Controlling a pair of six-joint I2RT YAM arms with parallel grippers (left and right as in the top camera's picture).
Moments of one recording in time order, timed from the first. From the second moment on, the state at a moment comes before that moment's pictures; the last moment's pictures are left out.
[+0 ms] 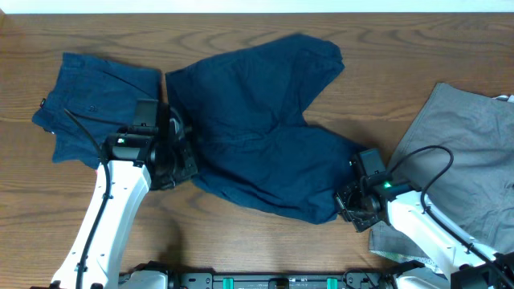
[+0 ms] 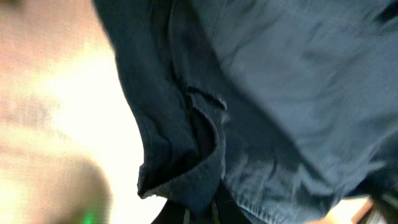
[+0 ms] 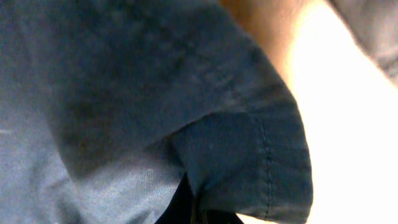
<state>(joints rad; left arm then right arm) -0.09 1.32 0.99 -1.09 0.24 -0.44 0.31 1.33 0.52 -0.62 -0.21 1.40</state>
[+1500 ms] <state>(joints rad) -0.08 1.48 0.99 -0.59 0.05 -0.90 0.26 1.84 1.48 -0.29 0.00 0.35</state>
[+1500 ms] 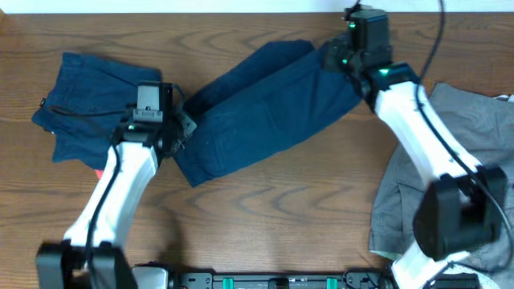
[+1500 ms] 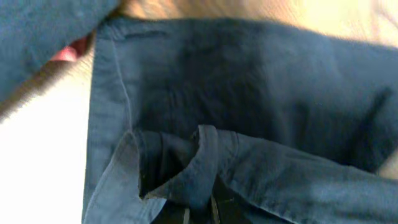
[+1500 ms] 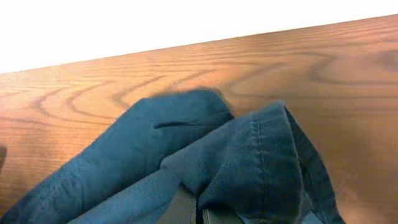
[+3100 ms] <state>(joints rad) -0.01 1.72 0.91 -0.42 0.12 -0.83 0.29 1.84 1.49 -0.60 0.00 0.16</state>
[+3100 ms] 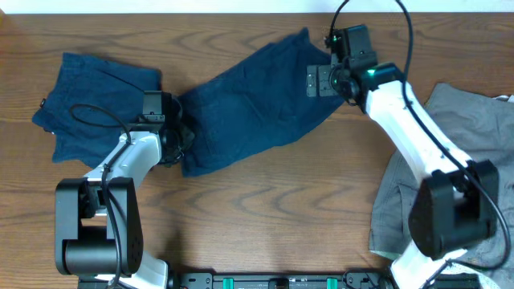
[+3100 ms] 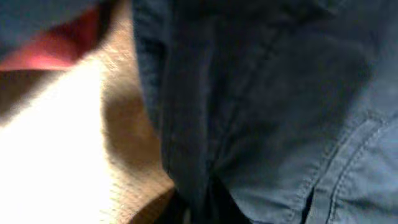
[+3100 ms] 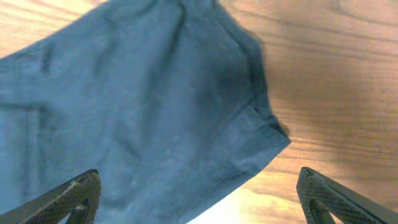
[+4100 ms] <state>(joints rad) -0.01 1.32 1.11 -1.06 0.28 -0.58 0.64 2.05 1.27 -0.38 -0.42 0.03</state>
